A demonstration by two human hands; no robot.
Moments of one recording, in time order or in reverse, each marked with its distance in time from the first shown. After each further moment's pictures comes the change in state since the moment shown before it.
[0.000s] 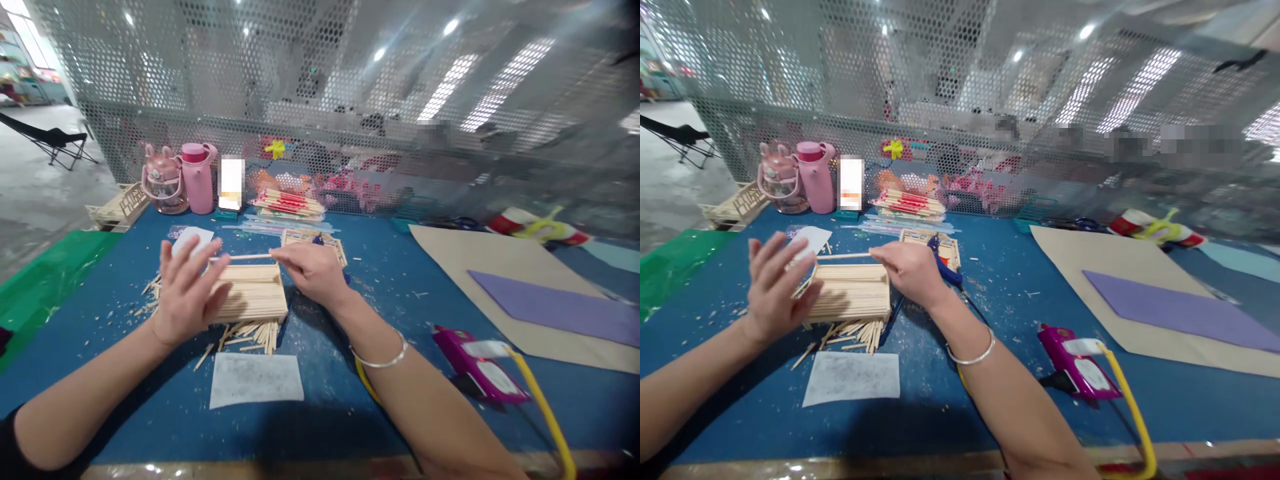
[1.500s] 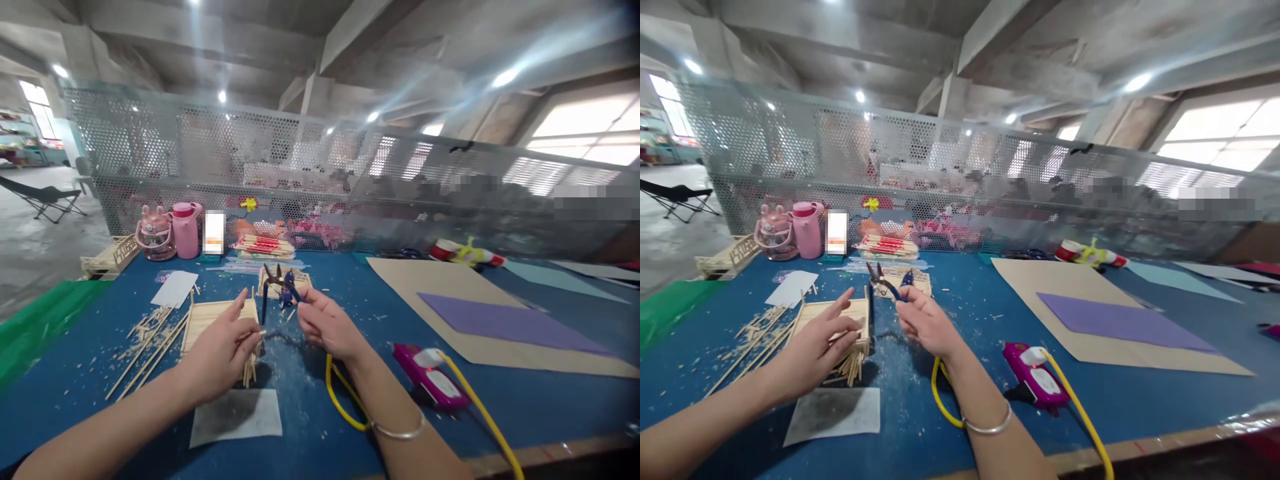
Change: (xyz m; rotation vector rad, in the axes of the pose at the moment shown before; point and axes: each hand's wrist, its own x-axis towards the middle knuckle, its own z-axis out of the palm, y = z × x) left_hand 0.034 0.076 -0.003 -0.422 -0.592 -0.192; right_hand -0.047 -0.031 -0.063 1.172 -0.093 0.805
